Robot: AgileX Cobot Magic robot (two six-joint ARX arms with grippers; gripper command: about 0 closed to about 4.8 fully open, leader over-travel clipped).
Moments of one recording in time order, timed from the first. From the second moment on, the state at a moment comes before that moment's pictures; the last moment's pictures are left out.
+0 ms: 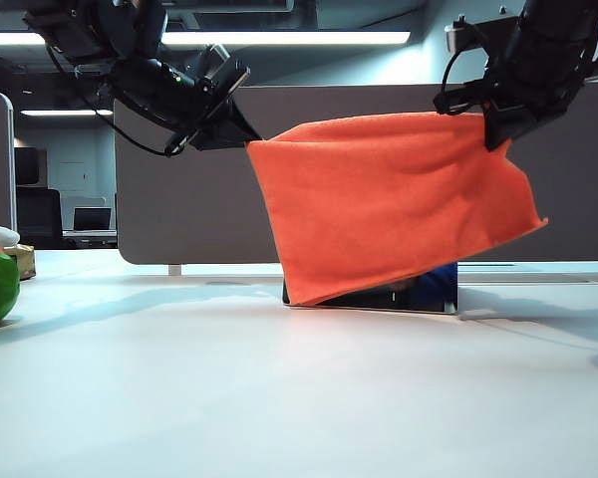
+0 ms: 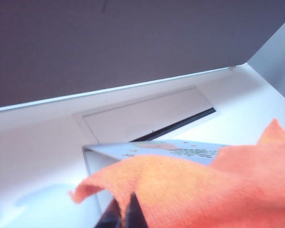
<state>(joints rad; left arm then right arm) -0.24 2.07 1.79 -0.04 0.59 -0.22 0.30 1.48 1.09 -0.10 0.26 -0.10</state>
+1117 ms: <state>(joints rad) -0.23 2.07 1.79 0.06 0.59 -0.20 0.29 1.48 1.09 -0.28 0.16 0.03</state>
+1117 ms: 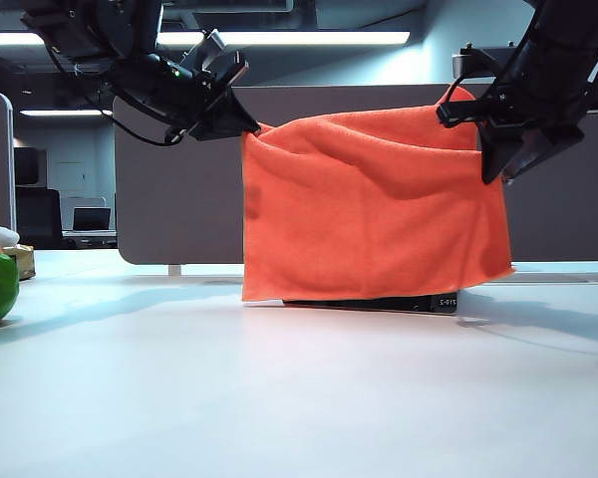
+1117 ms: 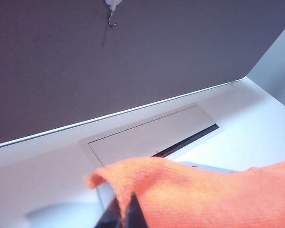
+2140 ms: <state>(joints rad) -0.23 2.07 1.79 0.02 0.61 -0.20 0.23 1.39 1.10 -0.25 0.13 0.03</state>
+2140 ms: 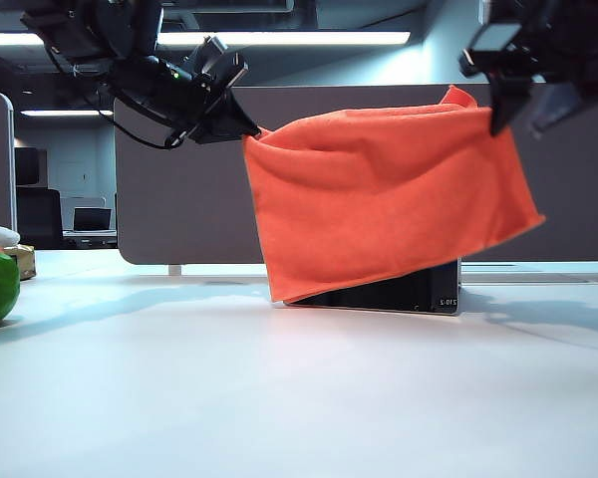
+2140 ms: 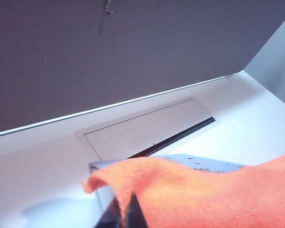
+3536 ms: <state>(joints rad) -0.23 2.07 1.79 0.03 0.62 -0.20 0.16 1.53 1.18 0.14 -0.23 0.13</state>
